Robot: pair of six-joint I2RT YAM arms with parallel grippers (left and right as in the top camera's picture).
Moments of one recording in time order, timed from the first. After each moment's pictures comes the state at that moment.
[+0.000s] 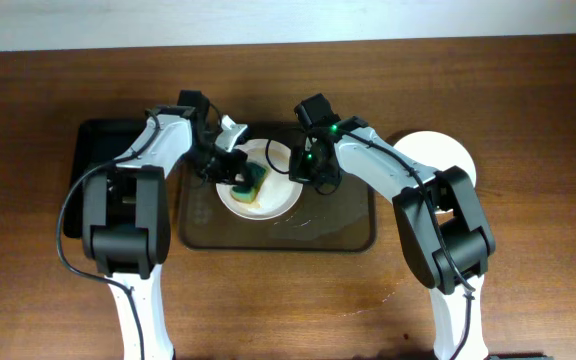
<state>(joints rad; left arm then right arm) -0.12 2.27 1.61 -0.96 0.63 0.30 0.46 2.19 1.58 -0.69 -0.23 0.59</state>
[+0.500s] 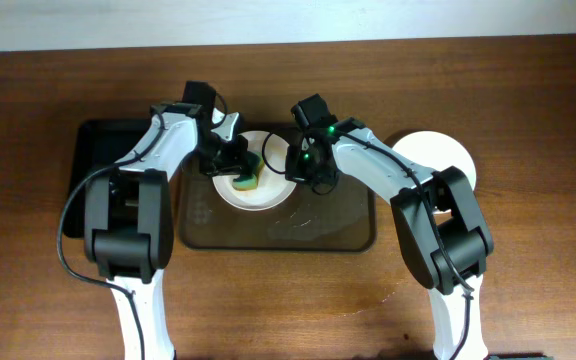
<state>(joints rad) -0.15 2.24 1.63 -0.84 0.43 -0.13 0.47 2.19 1.58 -0.67 -0.25 0.60</state>
